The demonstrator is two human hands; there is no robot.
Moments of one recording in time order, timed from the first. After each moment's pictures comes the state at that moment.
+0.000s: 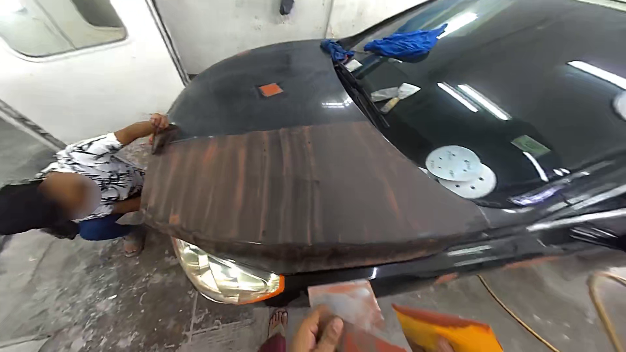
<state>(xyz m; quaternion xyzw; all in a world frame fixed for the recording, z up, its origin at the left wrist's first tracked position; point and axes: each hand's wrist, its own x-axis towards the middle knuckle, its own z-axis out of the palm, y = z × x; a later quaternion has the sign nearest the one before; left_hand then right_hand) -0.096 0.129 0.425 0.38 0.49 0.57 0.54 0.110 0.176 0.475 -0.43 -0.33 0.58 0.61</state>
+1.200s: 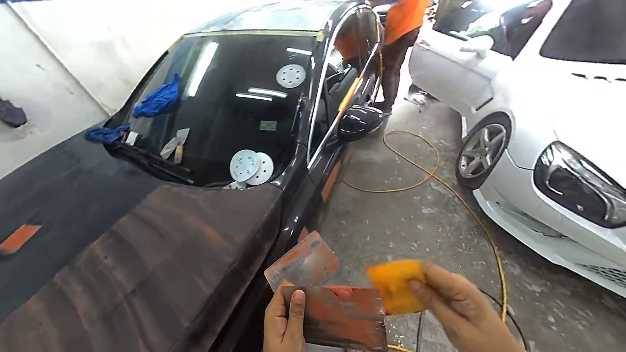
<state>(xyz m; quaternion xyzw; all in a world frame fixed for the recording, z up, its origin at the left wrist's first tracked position) 0.146 0.237 0.495 0.59 0.30 0.50 0.56 0.416 0.130 0.536 -0.54 -0.60 0.26 0.54</state>
